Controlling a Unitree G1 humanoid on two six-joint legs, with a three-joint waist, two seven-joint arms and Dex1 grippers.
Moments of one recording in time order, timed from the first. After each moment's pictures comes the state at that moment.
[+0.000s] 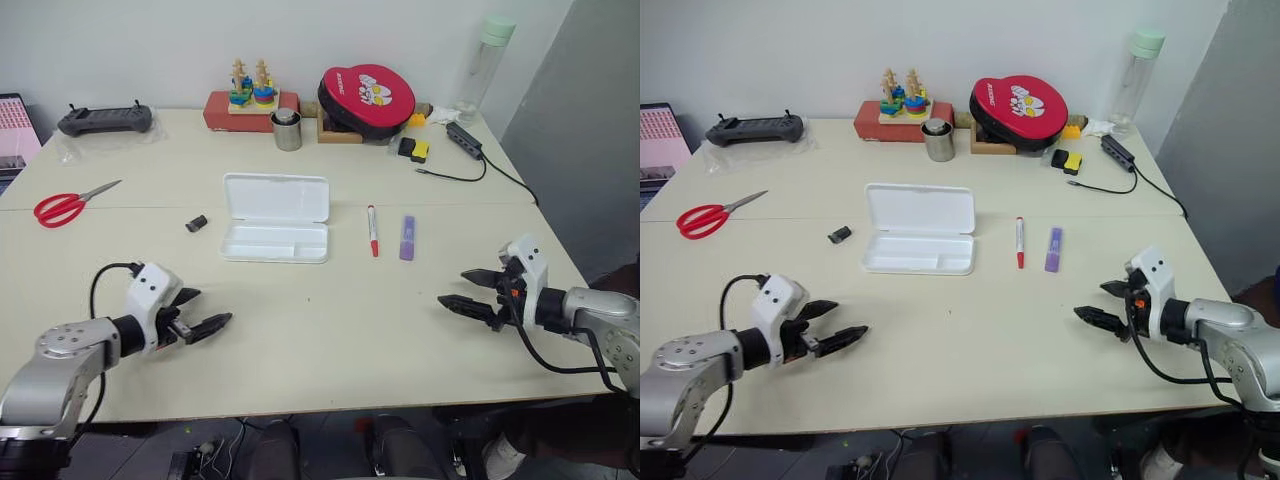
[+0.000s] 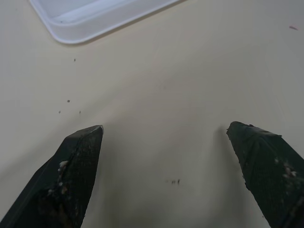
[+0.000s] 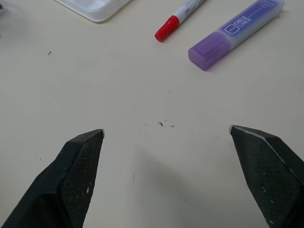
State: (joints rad) left arm 0.04 0.89 0.28 -0.12 -0.43 0.54 -0.86; right arm -0.18 -0.85 -0.11 -0.29 0.64 0.84 0.77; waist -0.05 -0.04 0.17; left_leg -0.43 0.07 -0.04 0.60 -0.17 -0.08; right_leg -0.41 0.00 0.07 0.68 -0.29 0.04
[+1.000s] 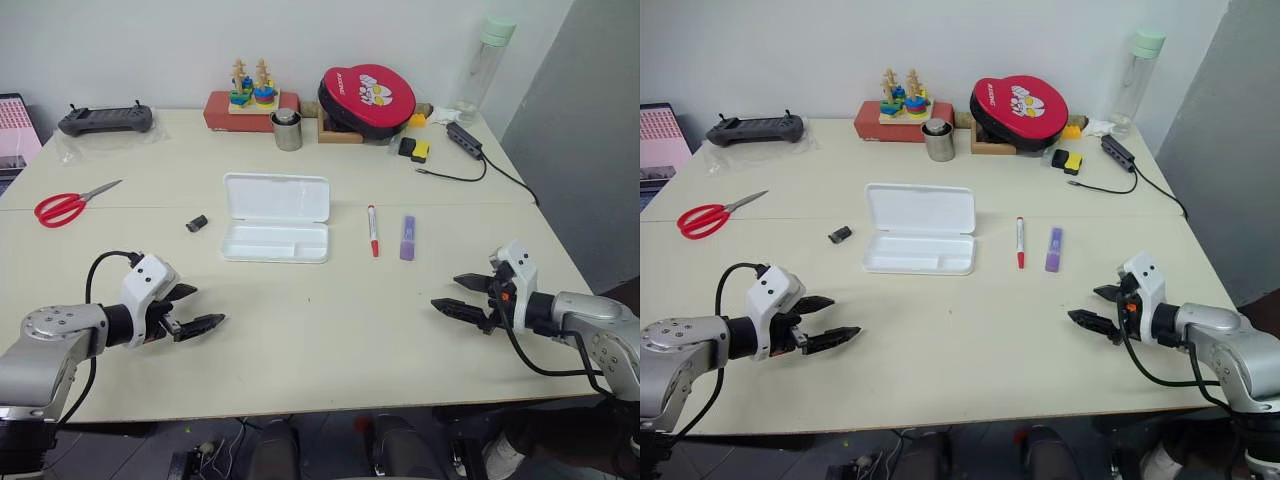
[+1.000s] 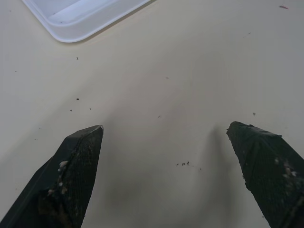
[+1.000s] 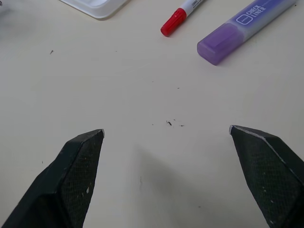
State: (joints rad) left arm -0.05 0.94 0.20 -0.06 -0.35 0.54 -0.97; right arm -0.18 -0.78 -0.10 -0.28 0.61 0.84 0.76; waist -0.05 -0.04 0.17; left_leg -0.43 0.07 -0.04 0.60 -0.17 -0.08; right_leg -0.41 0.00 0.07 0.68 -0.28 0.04
